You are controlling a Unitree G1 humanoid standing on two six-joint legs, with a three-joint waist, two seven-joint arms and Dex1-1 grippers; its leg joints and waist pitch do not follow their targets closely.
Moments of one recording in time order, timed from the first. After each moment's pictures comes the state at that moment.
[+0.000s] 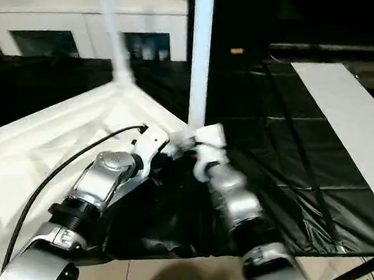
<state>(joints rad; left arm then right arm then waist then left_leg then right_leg) -0.73 0.11 -0.28 0.67 0.15 0.42 -0.60 -0.50 -0.04 0.10 0.62 0.06 0.10 0.25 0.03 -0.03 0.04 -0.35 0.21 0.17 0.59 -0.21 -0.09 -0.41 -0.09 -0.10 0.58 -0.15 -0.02</state>
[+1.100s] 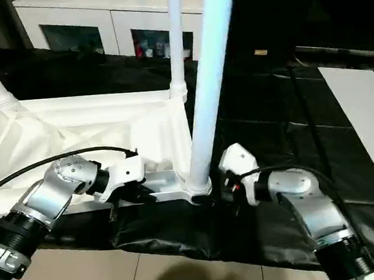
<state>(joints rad) -0.60 0.46 -0.45 0.42 0.11 0.18 -1.25 -0.26 -0.52 0.22 0.12 0.18 0.21 0.99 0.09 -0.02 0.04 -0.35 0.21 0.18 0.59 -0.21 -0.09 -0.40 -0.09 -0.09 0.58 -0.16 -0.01</state>
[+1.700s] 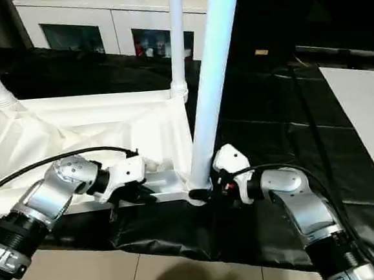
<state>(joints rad) -0.60 0.46 -0.45 0.42 0.11 0.18 -1.26 -0.30 -0.48 0.23 0.19 0.16 0.19 0.98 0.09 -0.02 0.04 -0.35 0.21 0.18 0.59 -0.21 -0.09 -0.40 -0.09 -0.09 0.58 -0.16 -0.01</state>
